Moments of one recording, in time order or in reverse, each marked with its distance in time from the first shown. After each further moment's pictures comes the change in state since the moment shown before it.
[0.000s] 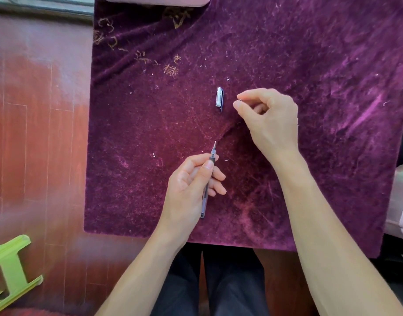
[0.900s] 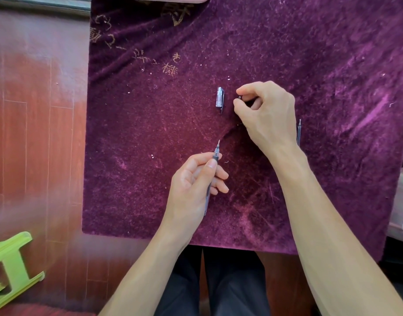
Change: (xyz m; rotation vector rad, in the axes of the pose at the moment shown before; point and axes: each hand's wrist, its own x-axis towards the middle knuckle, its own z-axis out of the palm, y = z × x) left_hand 0.006 0.000 0.007 -0.003 0.025 -0.017; right_hand 0.015 -0.005 0.006 -0.164 -0.014 -0.053
